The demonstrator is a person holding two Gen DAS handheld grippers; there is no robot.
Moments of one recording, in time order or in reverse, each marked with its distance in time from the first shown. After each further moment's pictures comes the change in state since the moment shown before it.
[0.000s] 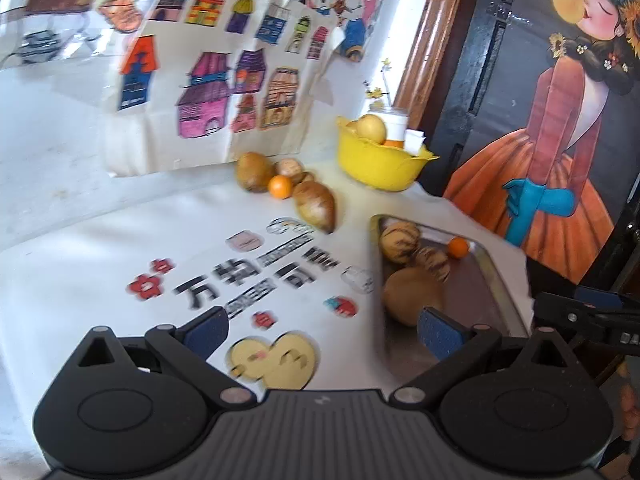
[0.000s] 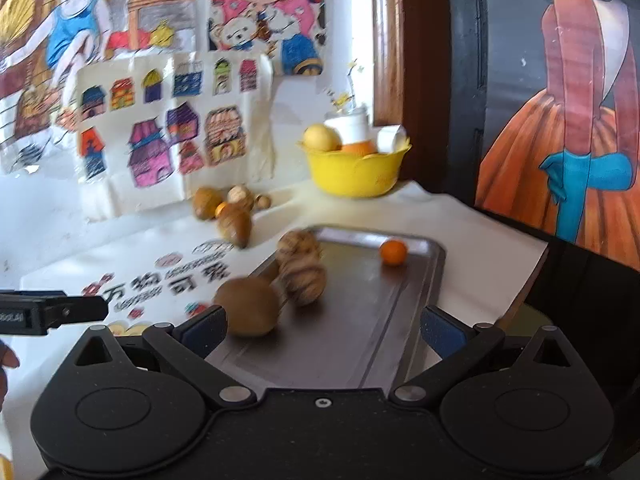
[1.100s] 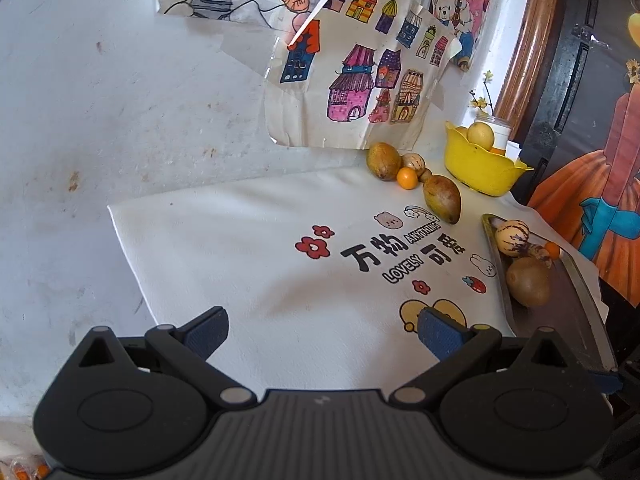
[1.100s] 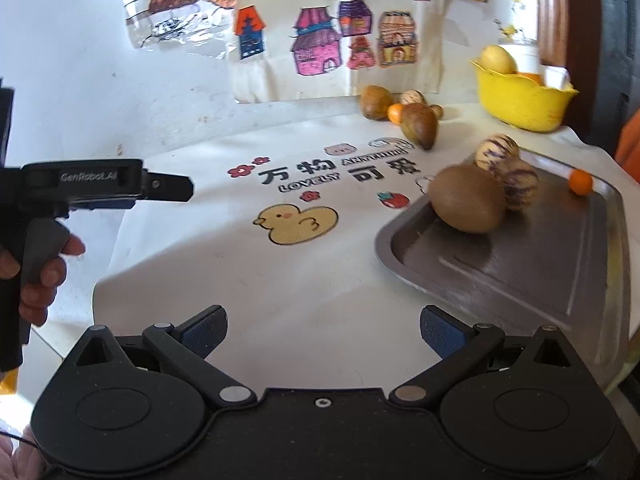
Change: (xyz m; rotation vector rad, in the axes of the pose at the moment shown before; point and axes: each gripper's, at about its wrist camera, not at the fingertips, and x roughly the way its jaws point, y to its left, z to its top) left arm -0.036 0.084 -0.022 -0.110 0.003 0.188; right arm 0.025 0.109 -0.054 -0.165 0.209 0.323
